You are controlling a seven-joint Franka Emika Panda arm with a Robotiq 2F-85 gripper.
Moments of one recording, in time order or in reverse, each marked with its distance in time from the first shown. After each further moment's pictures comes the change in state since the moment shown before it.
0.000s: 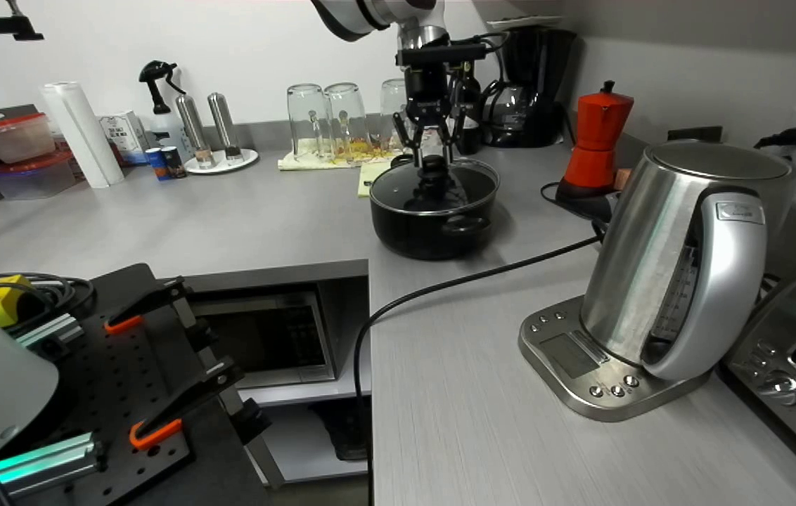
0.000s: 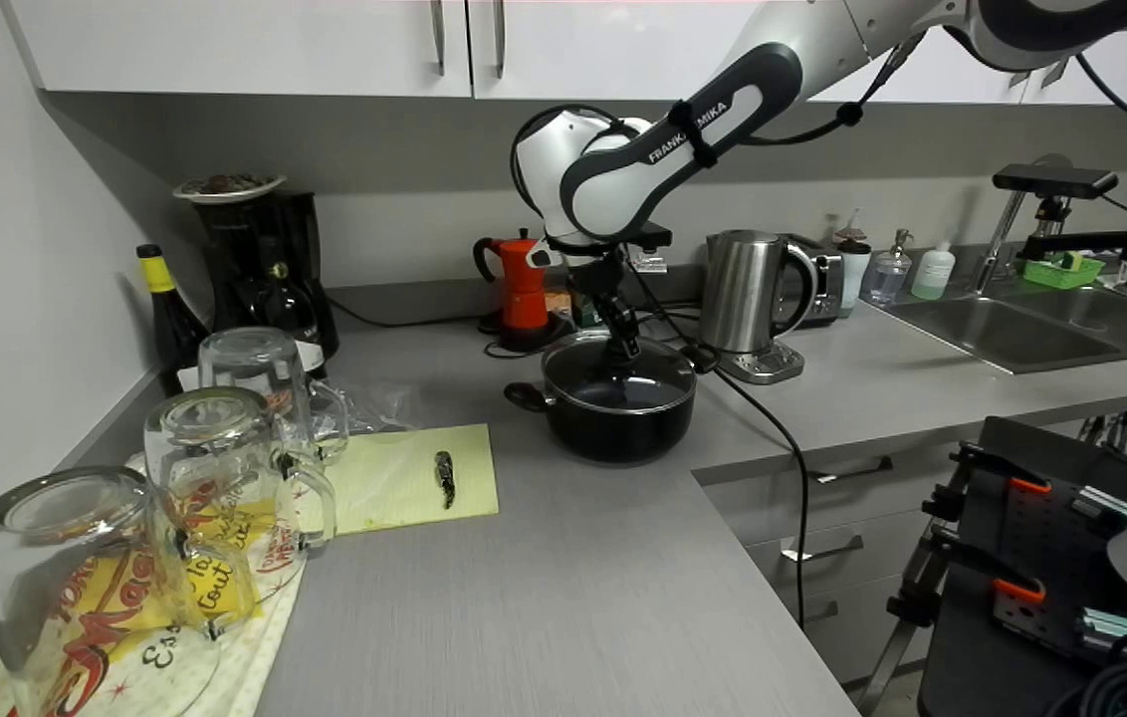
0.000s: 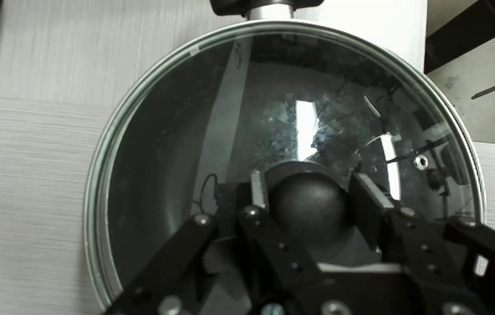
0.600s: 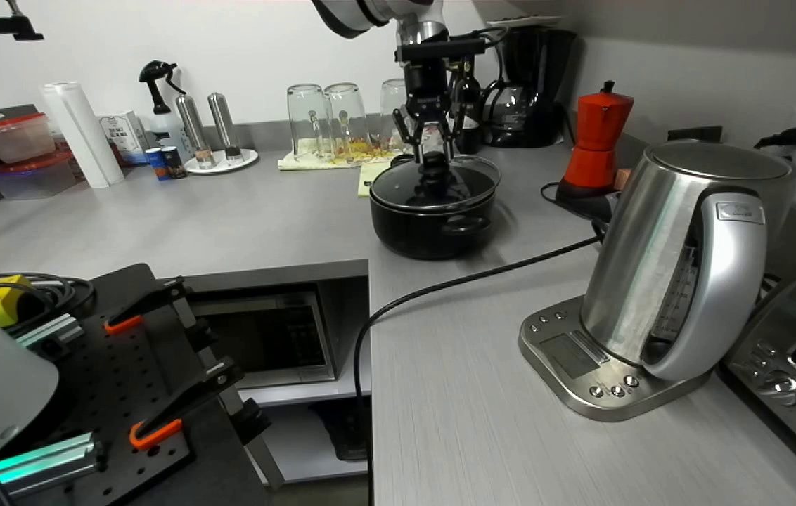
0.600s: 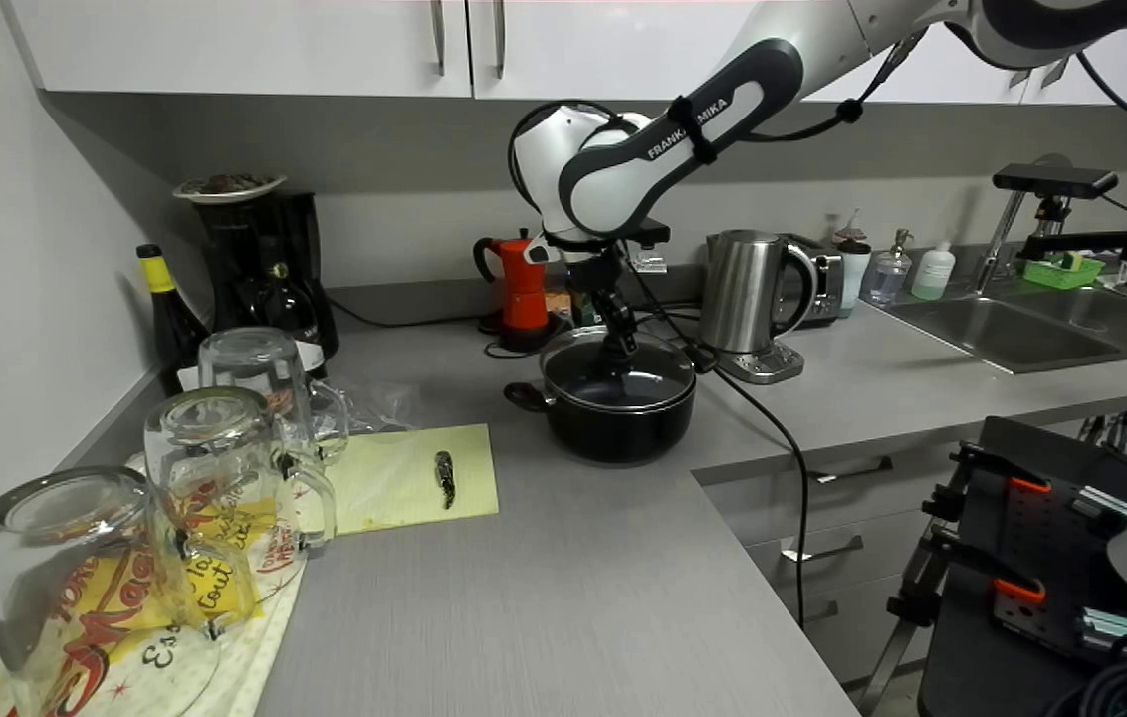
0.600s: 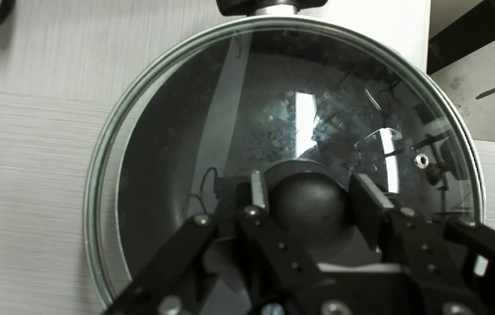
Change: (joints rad) arm 0.007 -0.006 -0.003 0.006 -0.006 -0.001 0.000
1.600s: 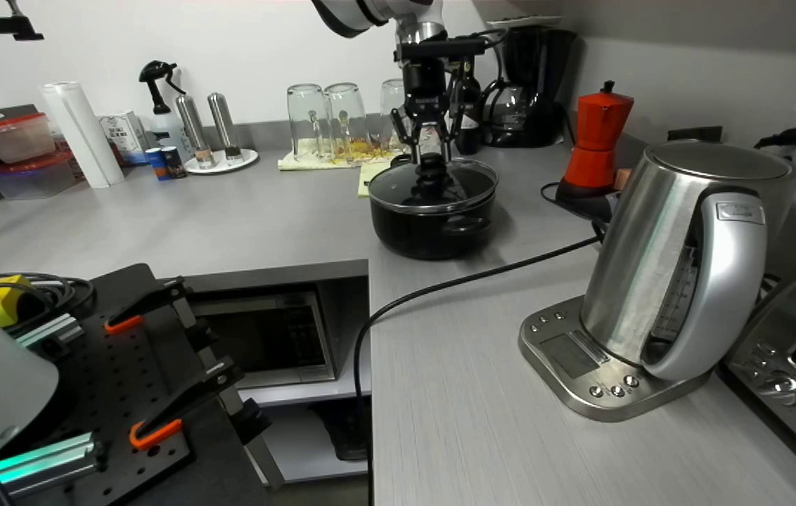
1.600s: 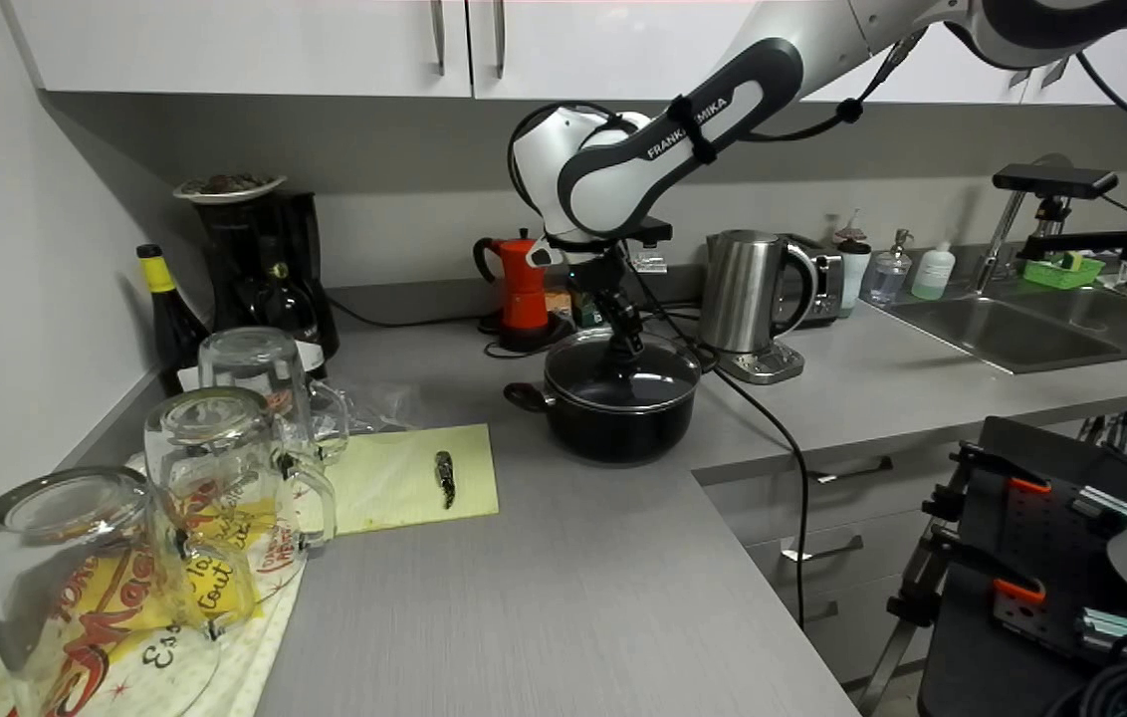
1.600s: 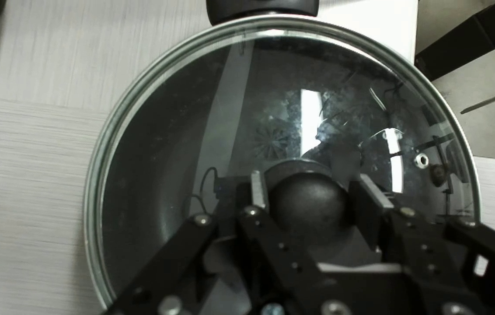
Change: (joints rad) arm 0.002 0.000 0.000 0.002 0.000 -0.037 -0.026
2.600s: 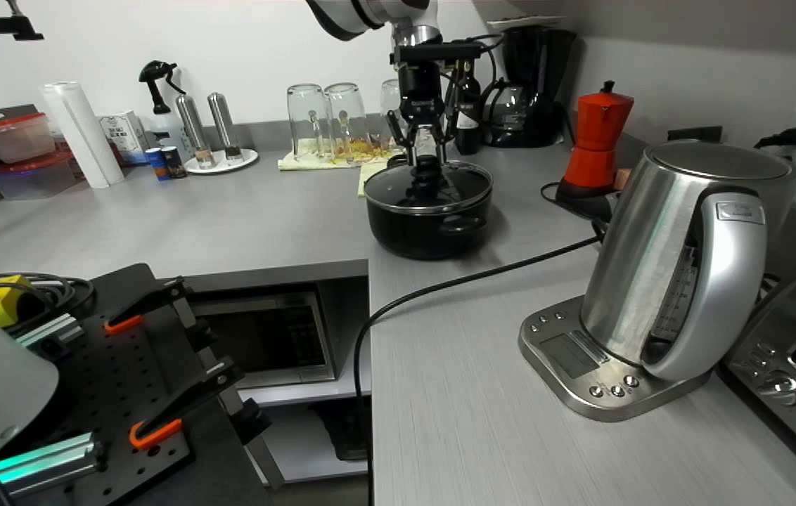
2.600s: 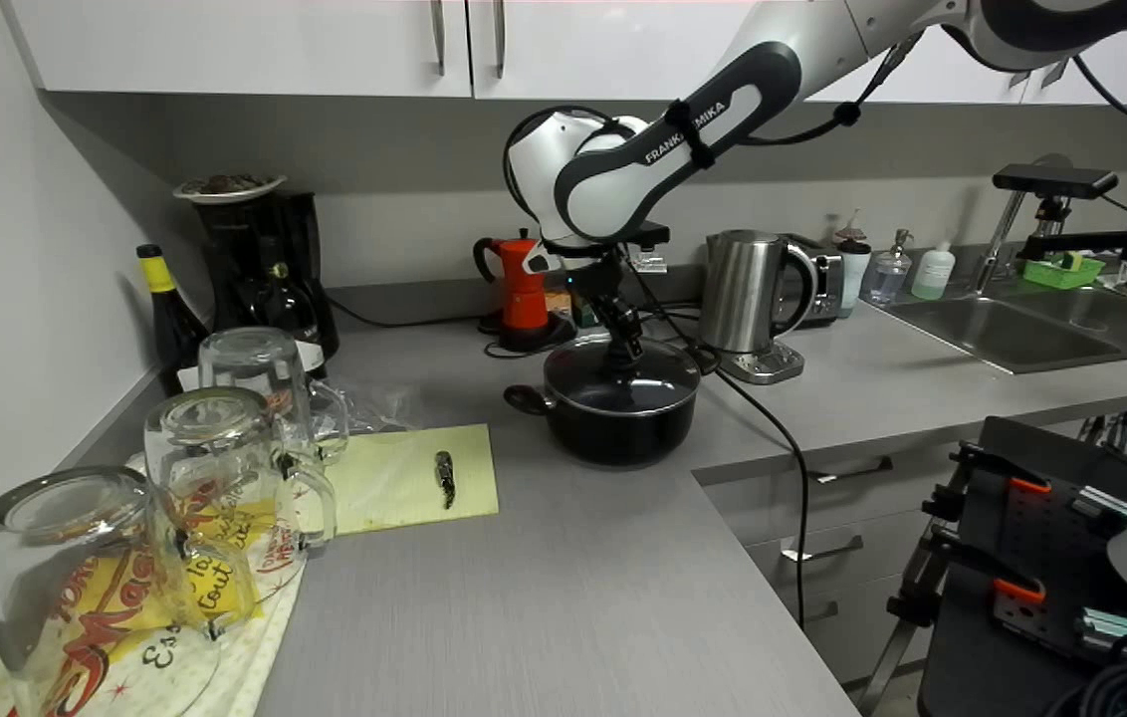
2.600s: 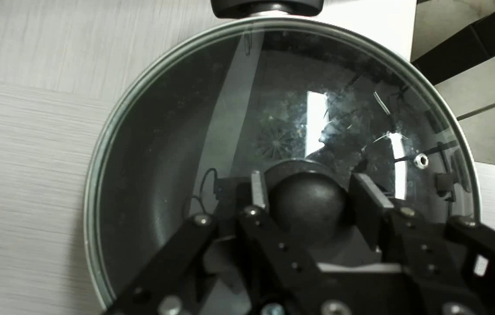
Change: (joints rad) arm 0.014 0.007 0.000 0.000 0.000 -0.004 -0.033
